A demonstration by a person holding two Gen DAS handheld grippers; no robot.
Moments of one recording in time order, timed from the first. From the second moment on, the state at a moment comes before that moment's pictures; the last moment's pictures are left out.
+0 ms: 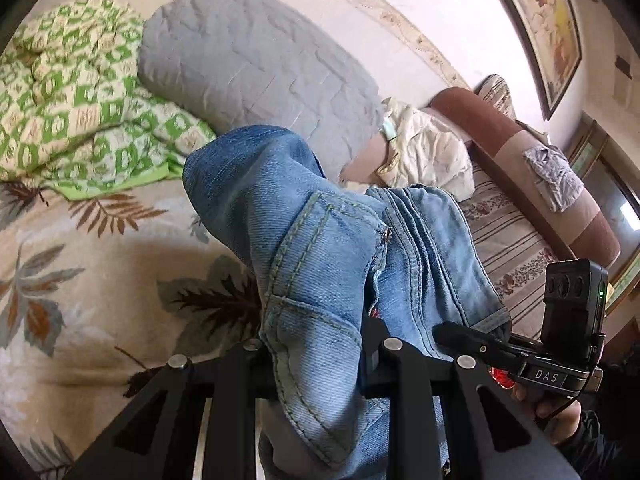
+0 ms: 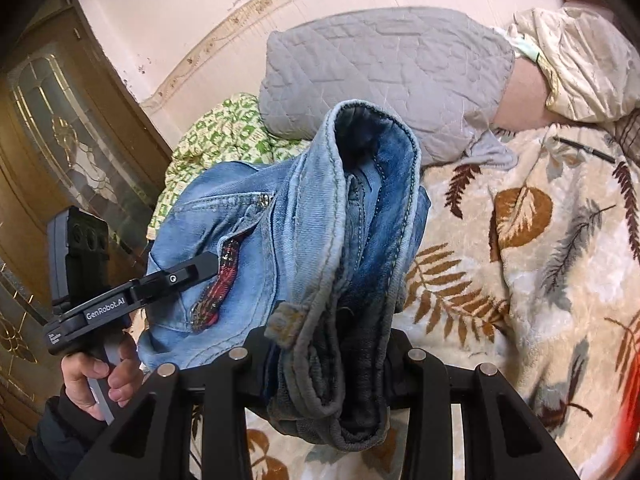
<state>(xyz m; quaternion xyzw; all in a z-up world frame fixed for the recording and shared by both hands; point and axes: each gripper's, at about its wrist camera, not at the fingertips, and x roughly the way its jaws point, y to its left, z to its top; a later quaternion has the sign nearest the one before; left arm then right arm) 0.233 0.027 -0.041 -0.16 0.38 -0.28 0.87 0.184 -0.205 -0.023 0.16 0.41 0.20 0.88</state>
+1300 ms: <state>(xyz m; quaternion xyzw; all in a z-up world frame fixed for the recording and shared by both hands) 0.235 0.019 -0.099 -0.08 0.47 -0.15 0.87 0.200 -0.223 -0.088 0.15 0.47 0.12 0.86</state>
